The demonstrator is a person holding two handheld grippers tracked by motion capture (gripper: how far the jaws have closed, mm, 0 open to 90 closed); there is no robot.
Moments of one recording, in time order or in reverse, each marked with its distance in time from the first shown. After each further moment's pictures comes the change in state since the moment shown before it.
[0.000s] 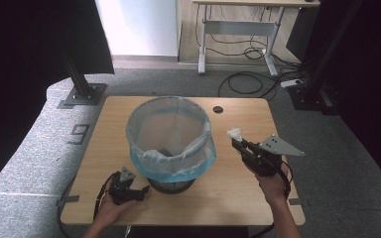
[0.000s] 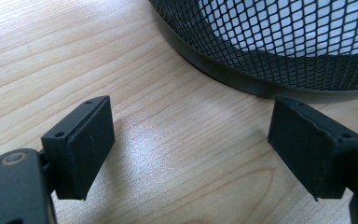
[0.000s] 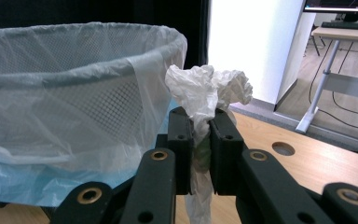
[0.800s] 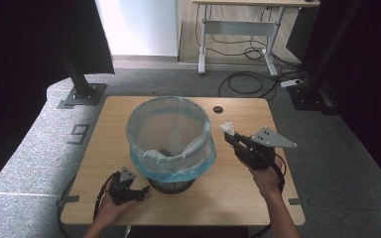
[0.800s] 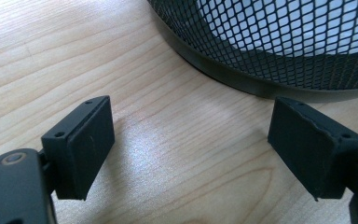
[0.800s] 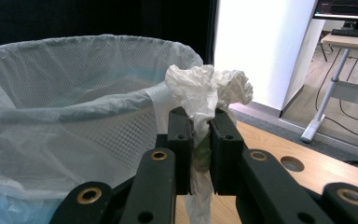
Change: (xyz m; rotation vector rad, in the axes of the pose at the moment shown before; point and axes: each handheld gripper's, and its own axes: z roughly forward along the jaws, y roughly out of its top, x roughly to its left) left arm 0.000 0.000 0.000 0.000 -0.001 0.001; right arm 0.011 0.022 0.015 0.000 0.027 -0.025
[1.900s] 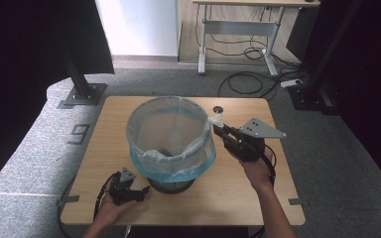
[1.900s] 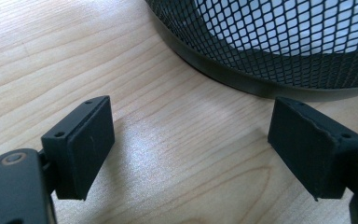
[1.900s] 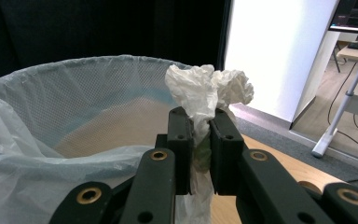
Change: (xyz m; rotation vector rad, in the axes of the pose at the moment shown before) left arm 0.000 0.000 0.000 0.001 -0.001 0.009; right arm 0.014 0.026 0.020 -0.017 0.043 -0.029
